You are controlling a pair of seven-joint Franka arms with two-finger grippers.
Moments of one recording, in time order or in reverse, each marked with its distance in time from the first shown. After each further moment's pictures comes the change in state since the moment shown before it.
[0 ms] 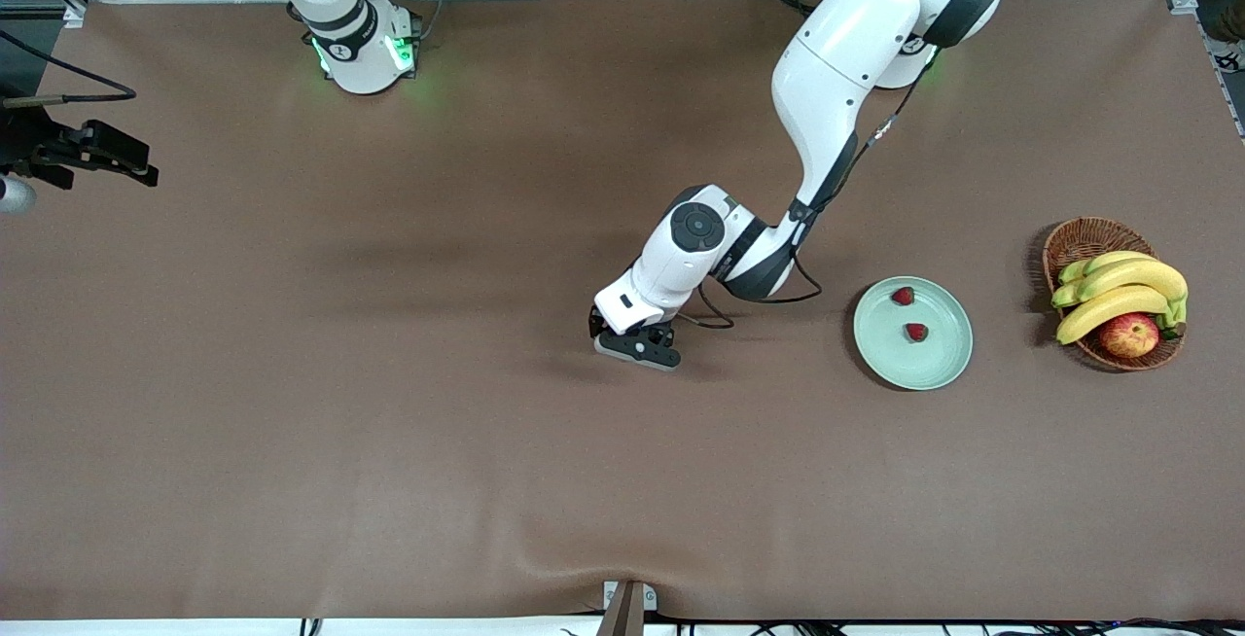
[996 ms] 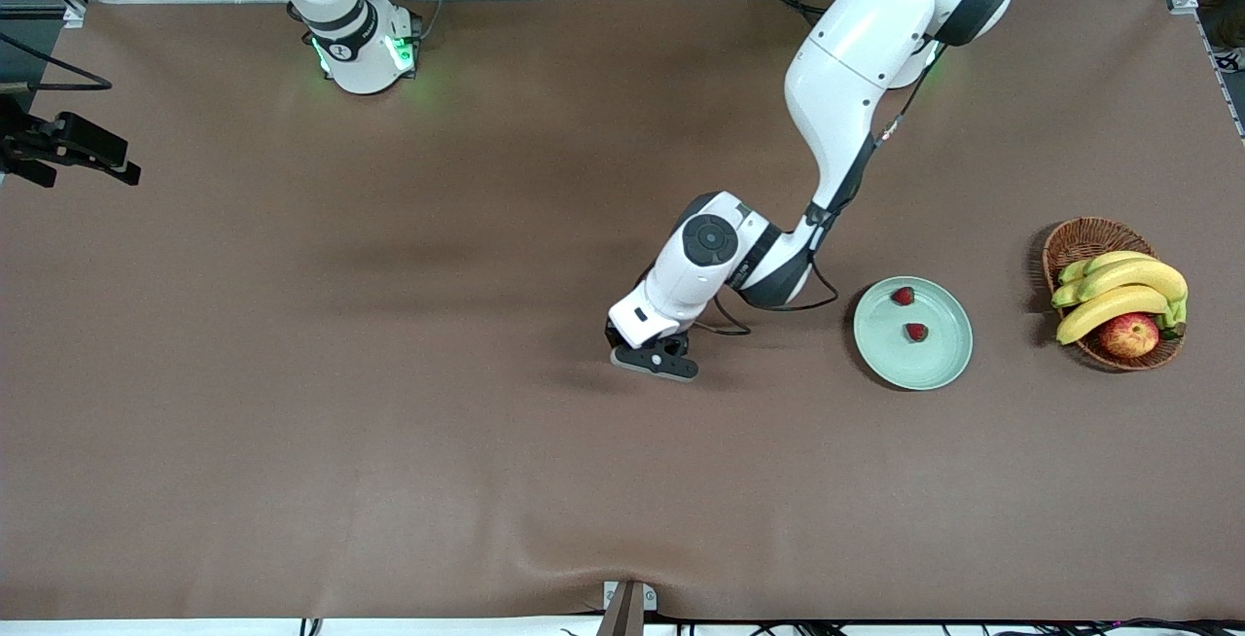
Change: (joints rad) left arm 0.044 -0.030 0.012 0.015 0.000 -0.111 0.001; right arm -0.001 -0.001 -0.023 0.039 0.025 0.005 0.001
